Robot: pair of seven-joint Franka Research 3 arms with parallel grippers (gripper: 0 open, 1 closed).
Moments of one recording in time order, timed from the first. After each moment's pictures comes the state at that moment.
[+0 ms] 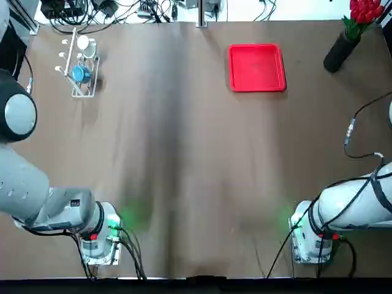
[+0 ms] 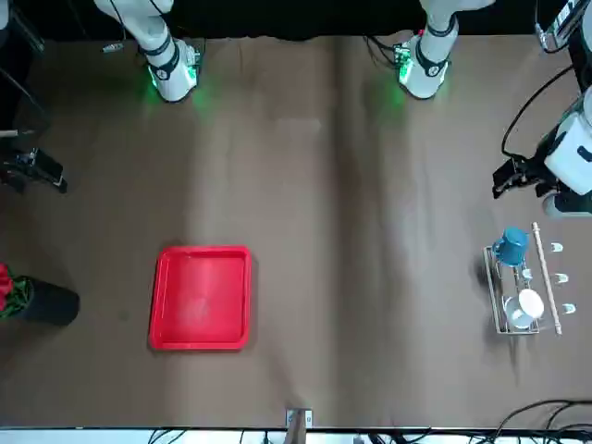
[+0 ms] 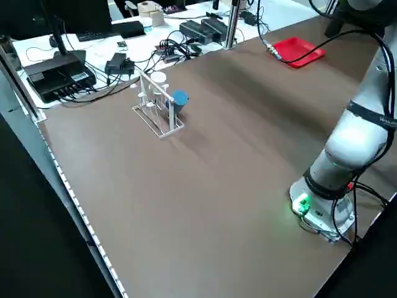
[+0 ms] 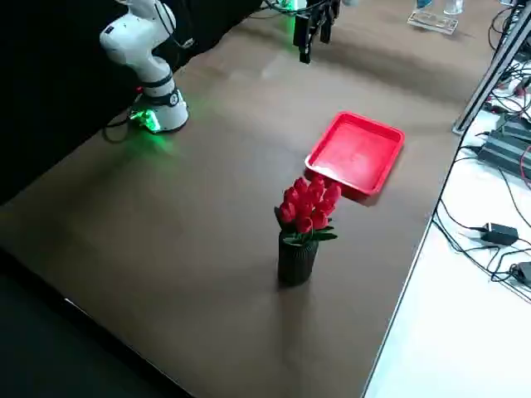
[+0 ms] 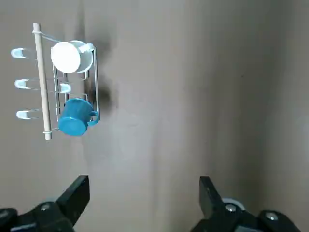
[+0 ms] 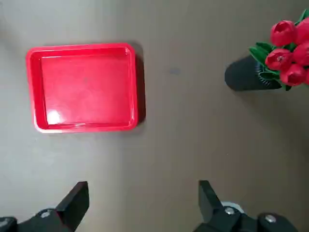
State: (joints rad) left arm 0.06 0.13 -0.16 -1.44 0.04 1.57 -0.10; right arm -0.01 0.09 -0.03 -1.45 0.01 1.56 -0.01
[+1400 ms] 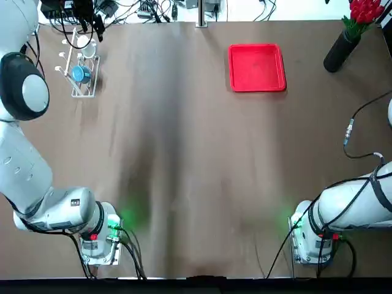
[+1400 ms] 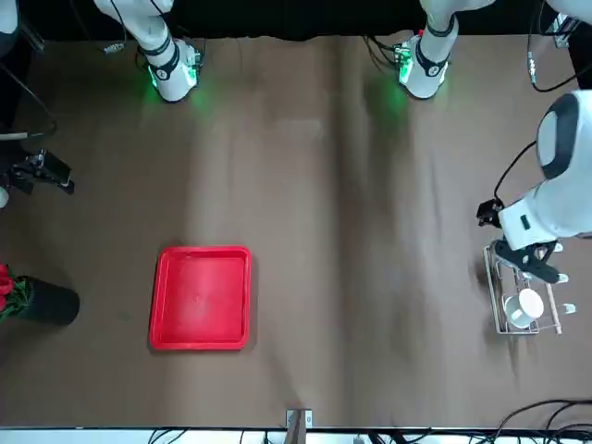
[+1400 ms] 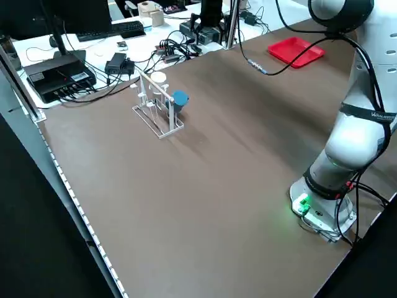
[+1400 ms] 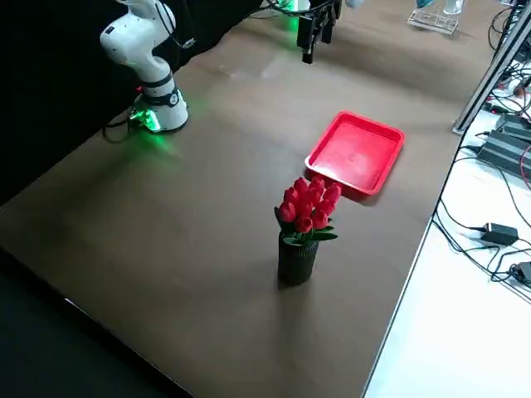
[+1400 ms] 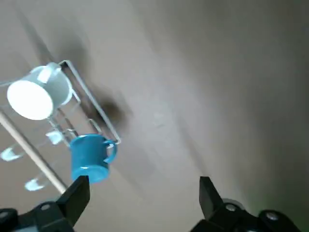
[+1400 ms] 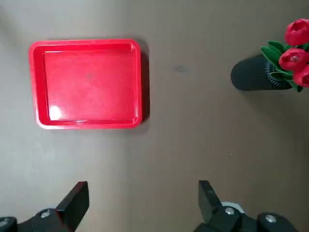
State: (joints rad) left arm 0.08 0.33 -0.16 -1.50 0.18 1.67 0.37; right arm 0.01 0.09 -0.03 -1.46 0.01 1.56 -0.01
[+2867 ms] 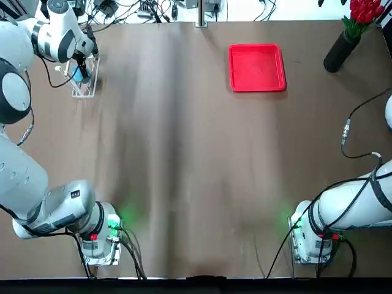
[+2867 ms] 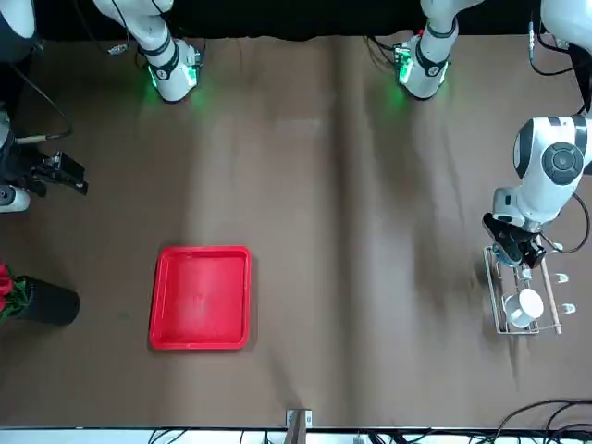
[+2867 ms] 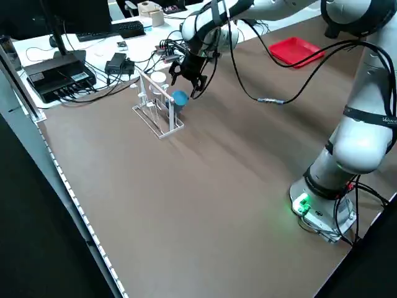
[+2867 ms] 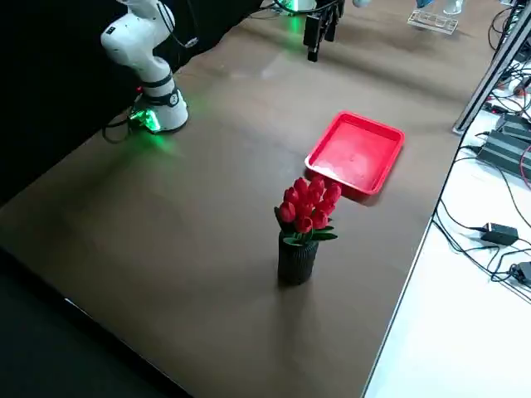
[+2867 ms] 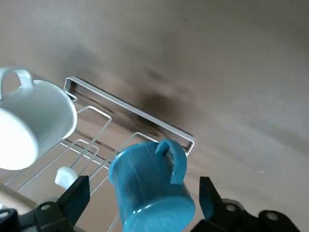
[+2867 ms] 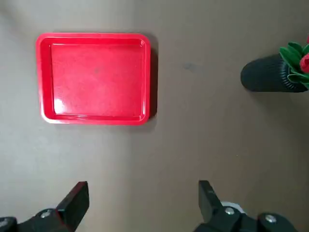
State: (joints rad) left arm 0.30 0.24 -0.16 -2.11 0.50 2.47 0.89; right arm 0.05 0.10 -0.03 -1.46 0.01 1.56 -0.01
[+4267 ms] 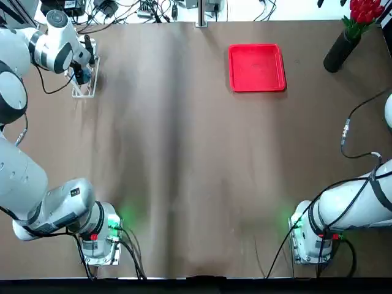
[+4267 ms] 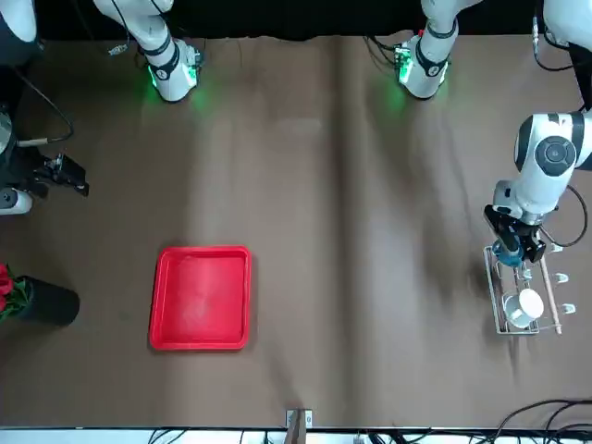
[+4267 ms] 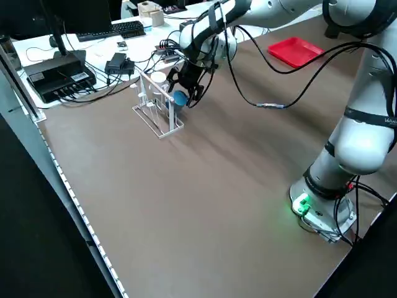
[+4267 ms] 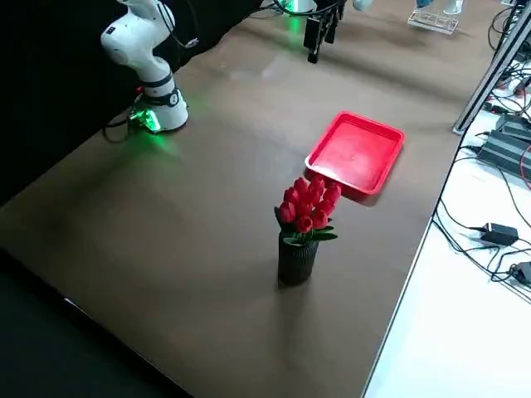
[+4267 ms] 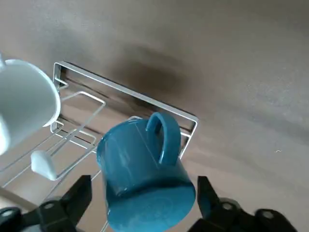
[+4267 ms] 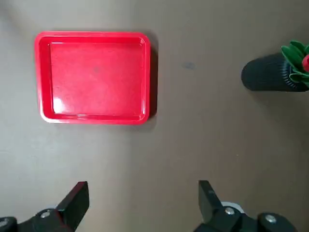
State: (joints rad) left arm 0.36 0.23 -0.16 -2.18 0.64 2.57 0.89; right arm 0.05 0.11 -0.03 -1.46 0.01 1.56 -0.01
